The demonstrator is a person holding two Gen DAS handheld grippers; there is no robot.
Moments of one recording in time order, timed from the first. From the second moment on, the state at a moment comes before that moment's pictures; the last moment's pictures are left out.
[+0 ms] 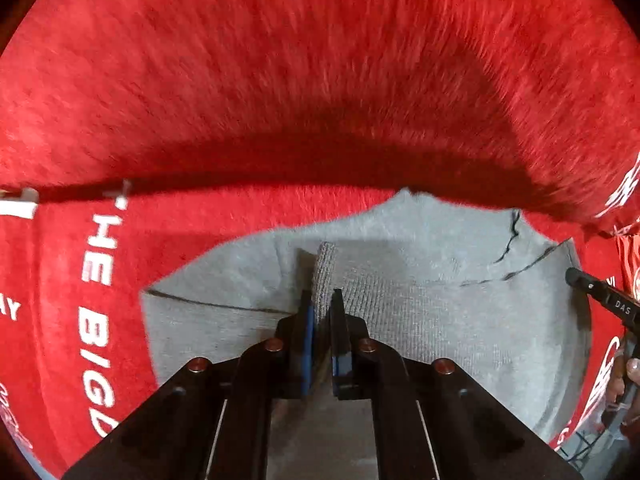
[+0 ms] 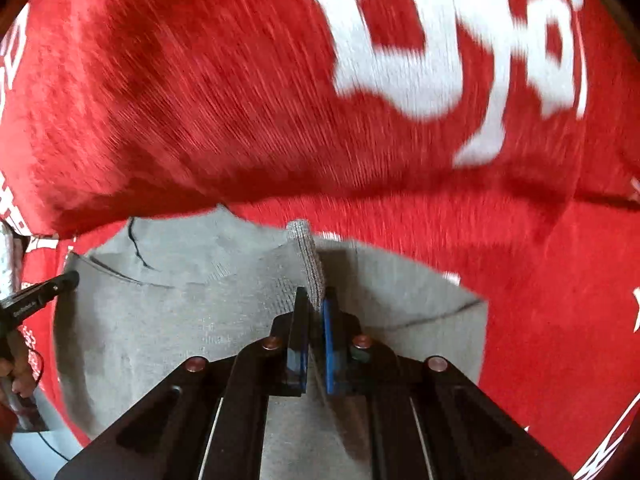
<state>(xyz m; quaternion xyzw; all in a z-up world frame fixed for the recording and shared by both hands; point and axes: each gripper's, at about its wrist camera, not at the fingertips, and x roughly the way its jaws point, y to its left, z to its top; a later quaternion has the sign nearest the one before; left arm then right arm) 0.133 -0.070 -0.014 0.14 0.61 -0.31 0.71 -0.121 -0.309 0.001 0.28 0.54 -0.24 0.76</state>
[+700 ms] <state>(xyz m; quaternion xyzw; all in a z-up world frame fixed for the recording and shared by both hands) 0.146 0.000 -0.007 0.18 0.61 -0.22 0.74 -0.183 -0.320 0.011 0.38 0.53 -0.29 0.70</state>
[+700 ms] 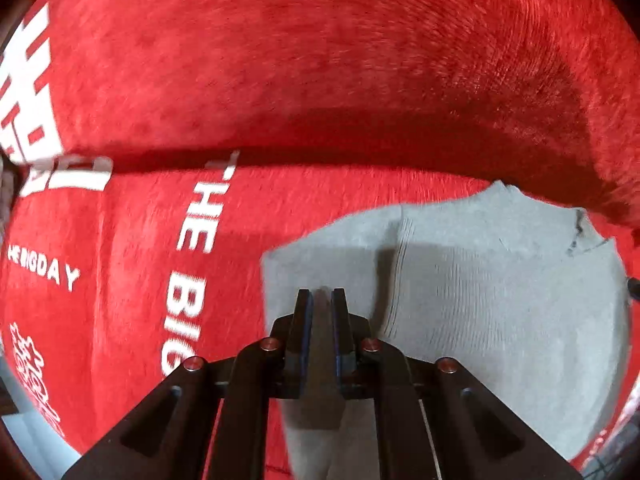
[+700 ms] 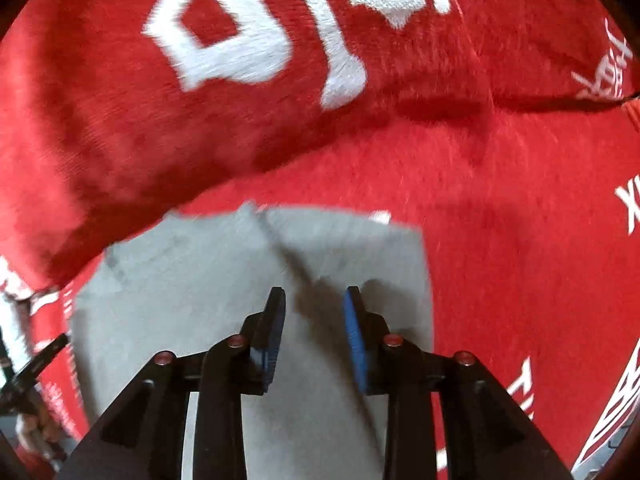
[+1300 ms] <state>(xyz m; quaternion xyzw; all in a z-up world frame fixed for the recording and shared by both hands) 0.023 0.065 -0.015 0.22 0.62 -0.28 0.70 -0.302 -0.227 0.010 0.36 0.60 -0.27 0.66</state>
